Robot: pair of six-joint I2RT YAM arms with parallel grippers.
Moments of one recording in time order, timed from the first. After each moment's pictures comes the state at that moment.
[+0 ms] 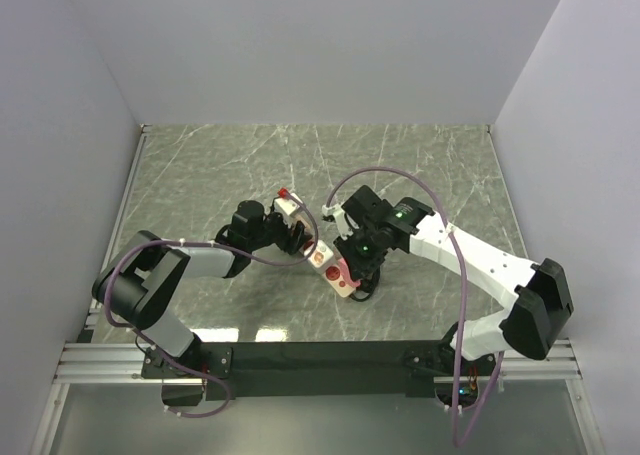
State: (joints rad) left arm -0.55 1.59 0.57 0.67 0.37 0.10; right arm 0.80 1.39 1.16 -0.97 -0.20 0.07
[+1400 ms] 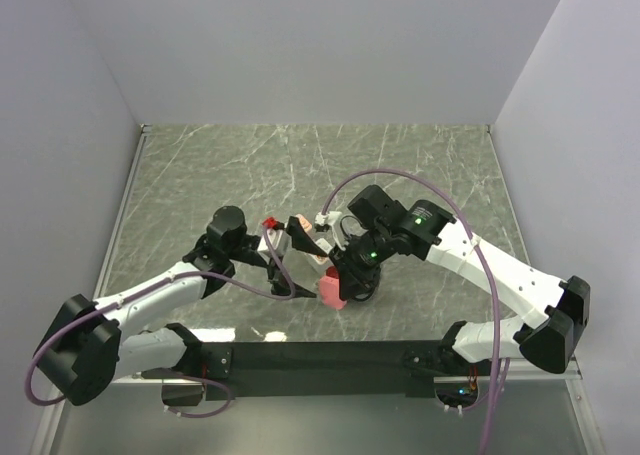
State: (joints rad) left arm -0.62 1.13 0.53 0.53 1.16 0.10; right arm 0.86 1.29 1.24 -1.05 -0.57 -0.02
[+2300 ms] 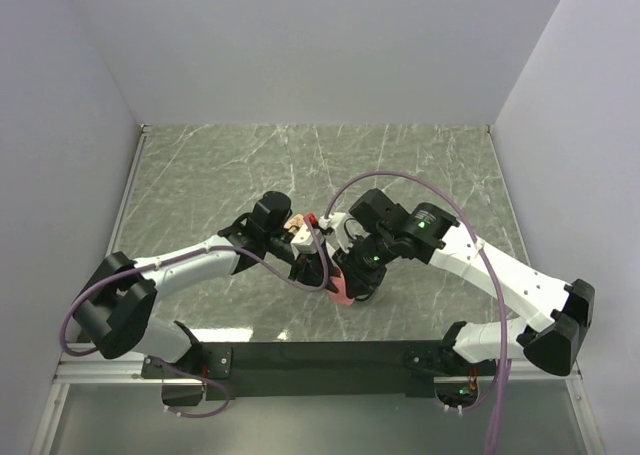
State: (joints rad) left arm -0.76 1.41 0.78 0.21 1.29 0.30; right arm 0.89 1.27 1.24 -1.08 -0.45 -0.02
